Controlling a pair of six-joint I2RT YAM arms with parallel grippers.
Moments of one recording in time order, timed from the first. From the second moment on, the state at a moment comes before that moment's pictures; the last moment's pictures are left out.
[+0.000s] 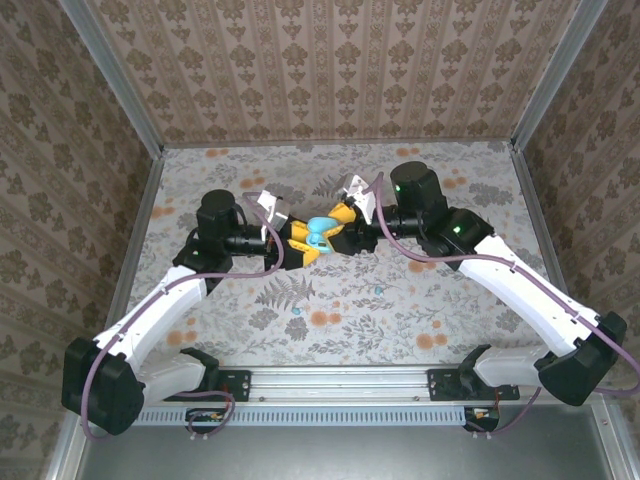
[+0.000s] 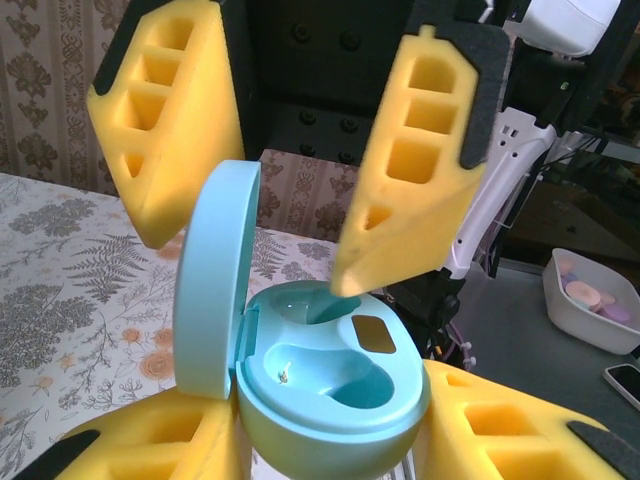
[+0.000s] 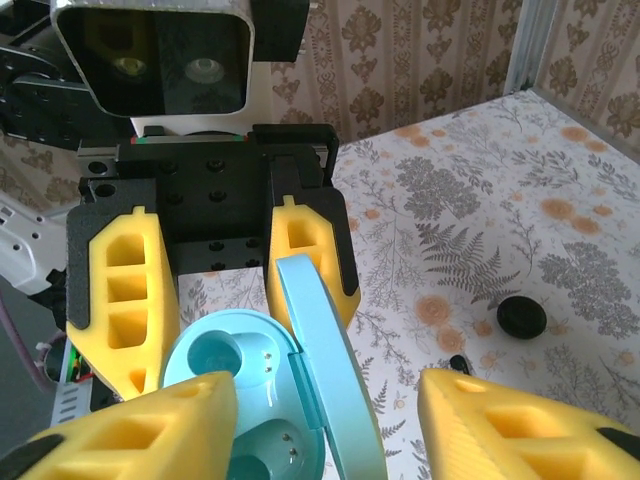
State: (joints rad) left arm -0.50 1.12 0.81 0.15 1.22 -0.09; right arm 0.65 1.26 1.29 -0.48 -0.55 -0.15
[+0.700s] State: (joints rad) left arm -0.37 1.09 0.71 0.16 1.19 -0.11; right arm 0.52 1.18 1.28 -0.44 -0.40 0.15
